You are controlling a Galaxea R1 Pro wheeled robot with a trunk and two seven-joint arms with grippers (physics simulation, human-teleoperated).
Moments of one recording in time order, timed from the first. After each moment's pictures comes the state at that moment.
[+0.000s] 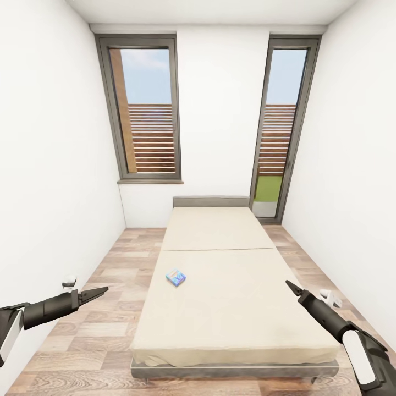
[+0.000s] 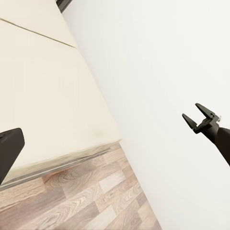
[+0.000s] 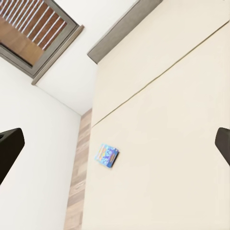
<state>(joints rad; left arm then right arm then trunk) -0.50 0.40 0.34 -0.87 0.14 0.74 -1.35 -0.35 -0.16 -0.43 -1.03 -0.54 0.43 0.49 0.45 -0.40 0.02</state>
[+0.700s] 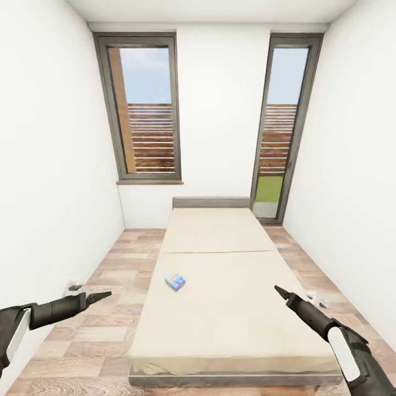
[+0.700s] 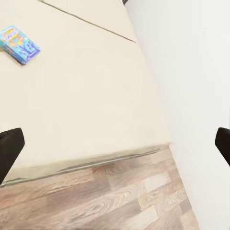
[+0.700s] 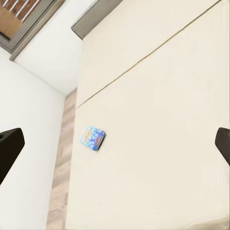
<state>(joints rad) -0.50 0.38 0.32 -0.87 0.12 0.74 -1.08 -0.37 -0.15 -0.32 -0.99 -0.53 0.44 0.38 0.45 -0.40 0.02</state>
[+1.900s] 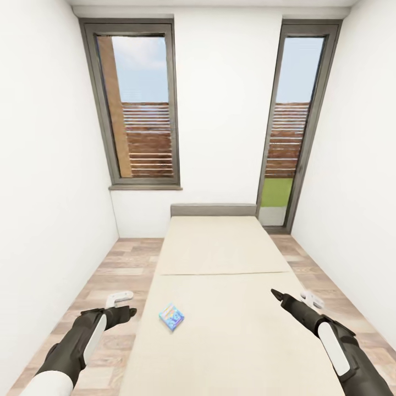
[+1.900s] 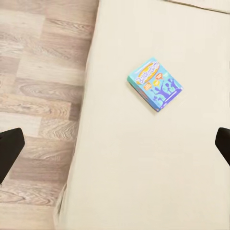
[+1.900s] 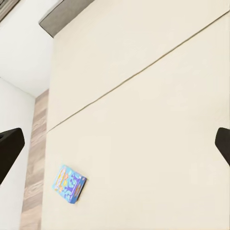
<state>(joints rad) -0.50 0.08 0.10 -0.83 0.11 0.60 -0.06 -0.39 -0.15 -0.24 -0.96 -0.53 0.44 0.22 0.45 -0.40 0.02</state>
